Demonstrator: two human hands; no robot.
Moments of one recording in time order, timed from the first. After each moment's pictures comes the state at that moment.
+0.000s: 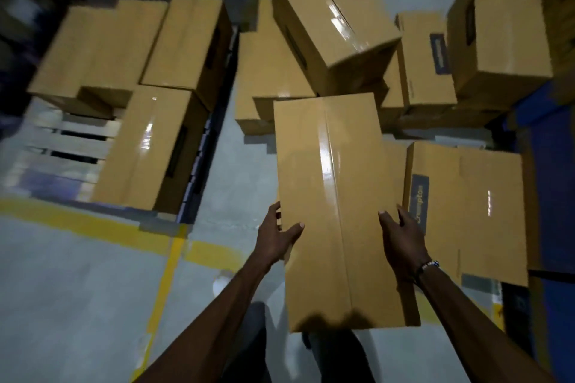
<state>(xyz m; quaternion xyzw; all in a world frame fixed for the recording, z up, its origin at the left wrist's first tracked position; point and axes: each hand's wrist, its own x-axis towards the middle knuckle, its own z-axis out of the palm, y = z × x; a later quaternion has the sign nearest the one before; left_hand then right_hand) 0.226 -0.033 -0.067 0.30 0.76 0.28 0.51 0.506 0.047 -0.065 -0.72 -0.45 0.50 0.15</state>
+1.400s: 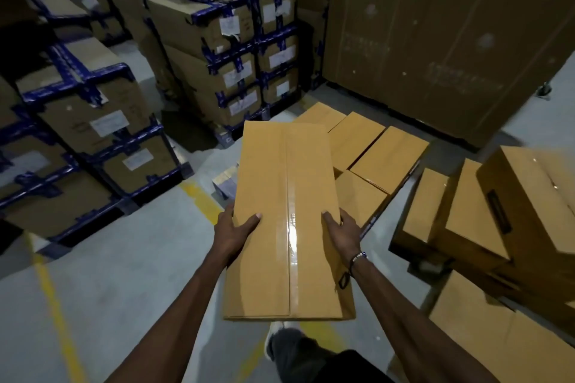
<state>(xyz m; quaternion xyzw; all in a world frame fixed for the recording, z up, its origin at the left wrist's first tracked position) -0.377 -0.368 0.180 0.12 0.82 0.51 0.24 -0.210 -0.160 0.156 -0.46 -0.66 0.57 0.16</state>
